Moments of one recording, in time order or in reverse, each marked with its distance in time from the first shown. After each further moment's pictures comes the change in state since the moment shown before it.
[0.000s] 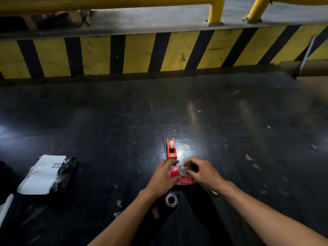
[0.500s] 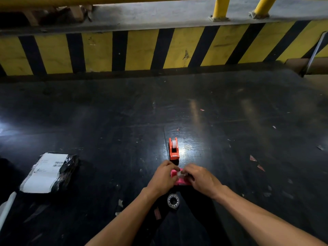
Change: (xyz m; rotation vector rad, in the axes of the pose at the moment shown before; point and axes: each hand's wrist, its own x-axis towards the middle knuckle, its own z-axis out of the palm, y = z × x) left_hand 0.010 -0.012 0.004 0.192 0.008 0.017; right_hand 0.002 0.012 0.024 -0.322 -0.081 -0.204
